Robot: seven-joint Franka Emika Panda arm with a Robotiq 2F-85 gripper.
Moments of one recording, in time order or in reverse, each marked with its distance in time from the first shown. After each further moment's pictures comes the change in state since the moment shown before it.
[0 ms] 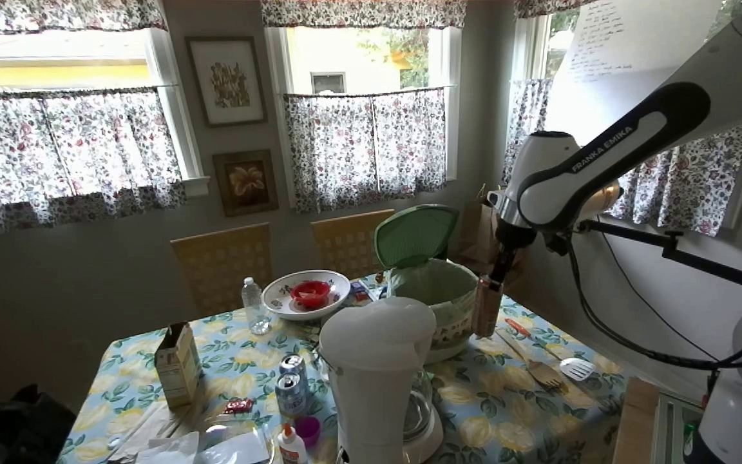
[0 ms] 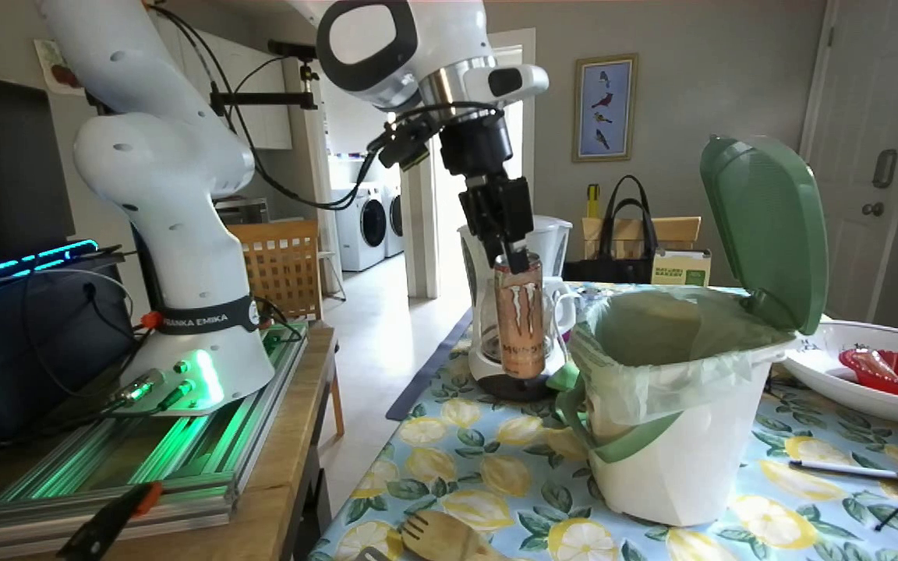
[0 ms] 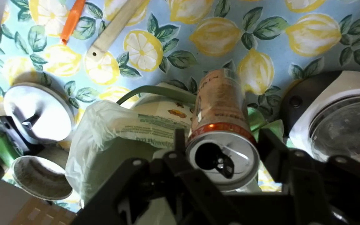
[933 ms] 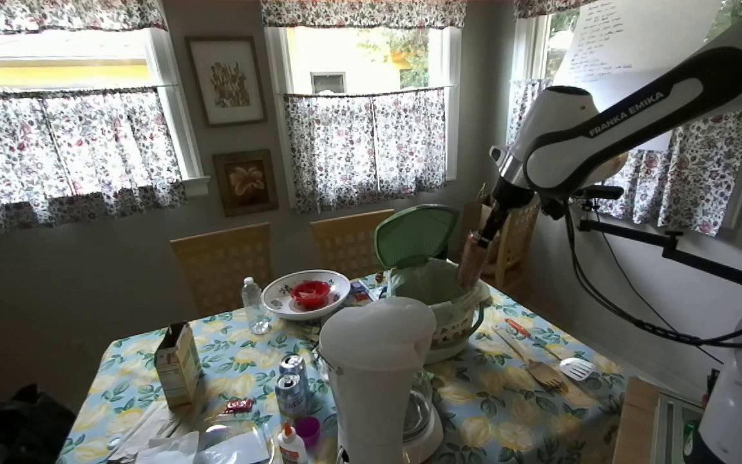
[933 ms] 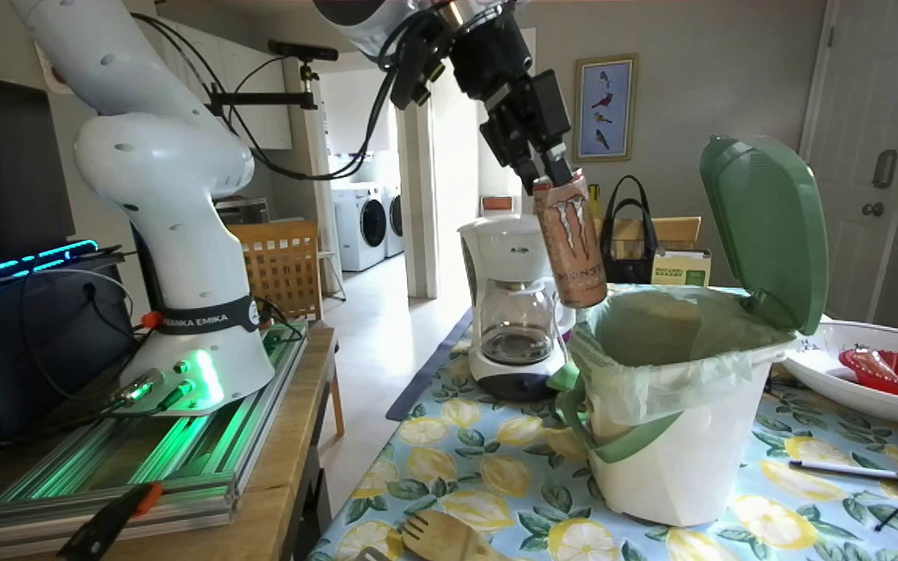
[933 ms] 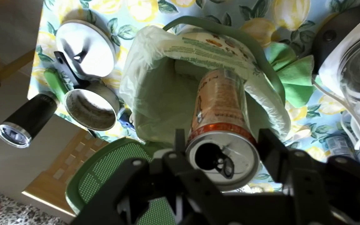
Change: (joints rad) arm 0.009 -0.110 -0.008 0.083 -0.035 0.004 0.031
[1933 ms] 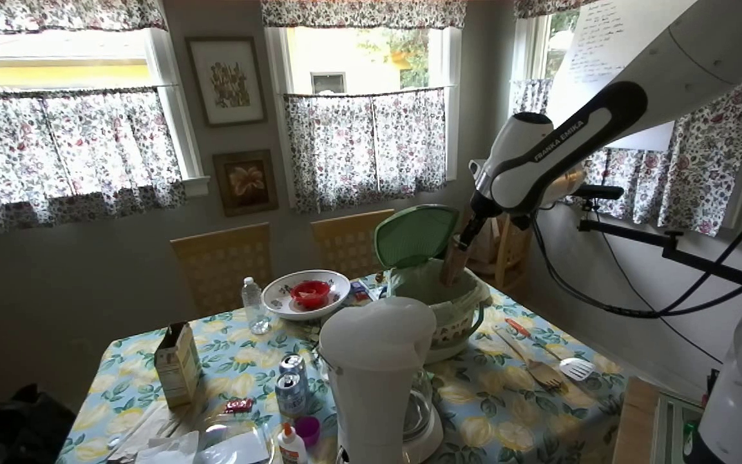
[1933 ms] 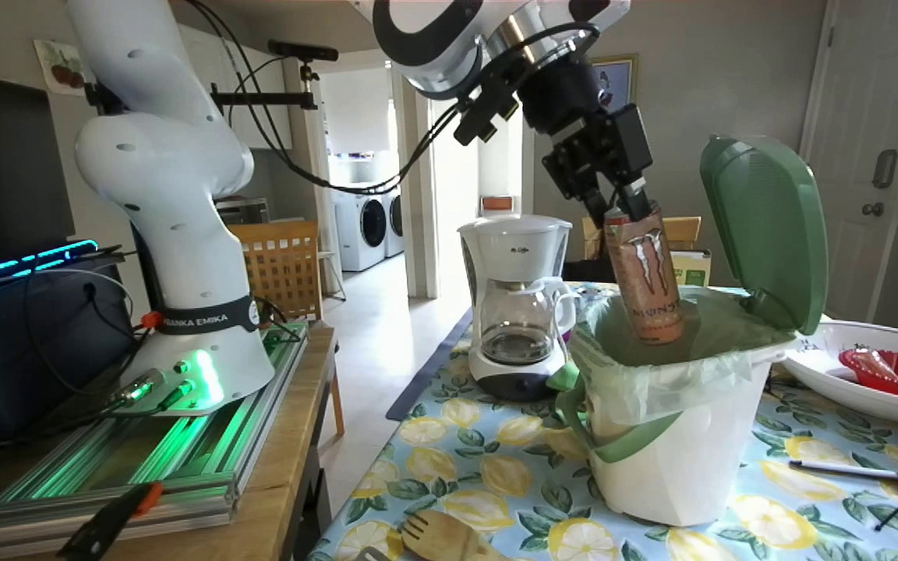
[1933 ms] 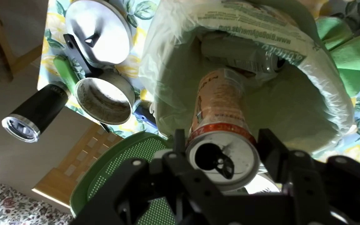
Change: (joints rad) arm 0.014 0.296 -0.029 0.142 0.001 0.192 0.010
